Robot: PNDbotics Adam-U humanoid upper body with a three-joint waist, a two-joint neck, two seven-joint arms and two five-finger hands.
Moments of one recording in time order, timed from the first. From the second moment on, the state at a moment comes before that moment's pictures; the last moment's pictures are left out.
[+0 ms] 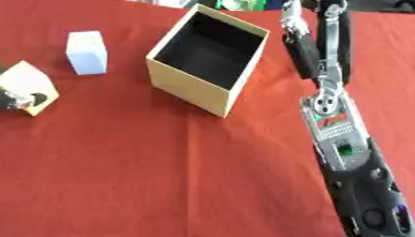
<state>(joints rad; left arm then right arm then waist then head) -0.92 0.60 -0.41 -1.31 -0.84 0.23 -0.70 -0.40 -0.36 -0.04 -1.87 0.33 -0.04 -0.37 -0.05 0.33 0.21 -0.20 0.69</state>
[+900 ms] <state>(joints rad) -1.01 0.61 -0.40 -1.47 -0.81 0.25 -0.71 -0.40 -0.36 -0.04 -1.87 0.33 -0.04 -0.37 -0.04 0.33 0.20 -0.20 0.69</state>
